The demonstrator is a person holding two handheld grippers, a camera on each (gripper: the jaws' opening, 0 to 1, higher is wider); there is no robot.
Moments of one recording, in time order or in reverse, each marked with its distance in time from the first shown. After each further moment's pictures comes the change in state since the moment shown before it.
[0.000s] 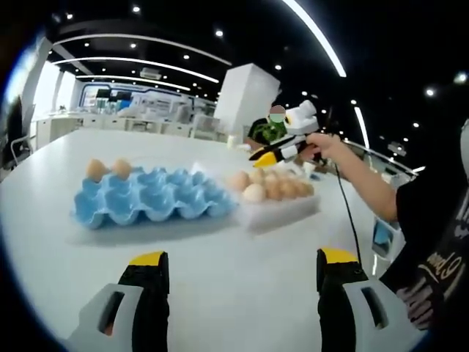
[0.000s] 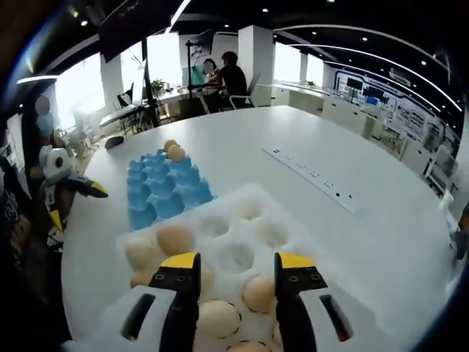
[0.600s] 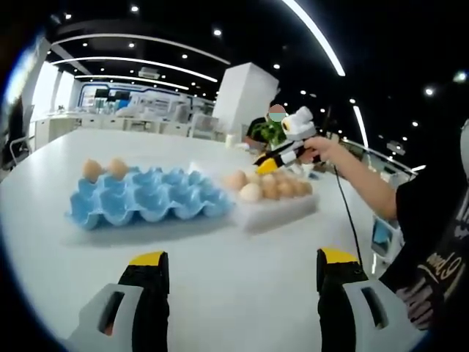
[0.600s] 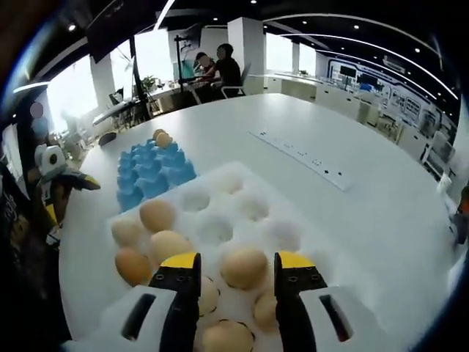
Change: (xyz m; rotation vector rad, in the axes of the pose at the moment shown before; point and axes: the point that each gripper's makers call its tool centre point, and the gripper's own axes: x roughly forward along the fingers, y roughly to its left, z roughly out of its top) left arm 0.002 -0.003 -0.001 0.004 0.008 -0.005; right arm -0.001 -0.007 -0.025 0.043 0.061 -0.012
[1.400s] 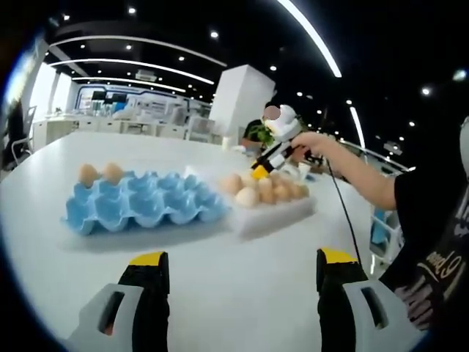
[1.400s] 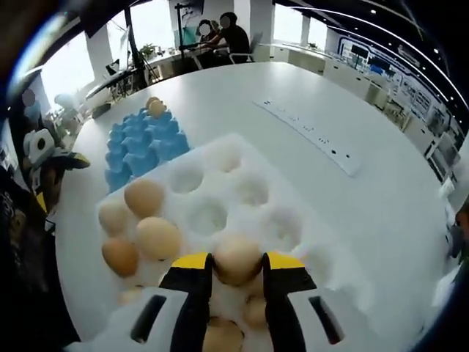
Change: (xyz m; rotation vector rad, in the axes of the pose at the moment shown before) left arm 0.004 -0.005 0.008 0.009 -0.015 -0.019; right arm 0.011 -0.005 -0.011 -0.041 0.207 -0.007
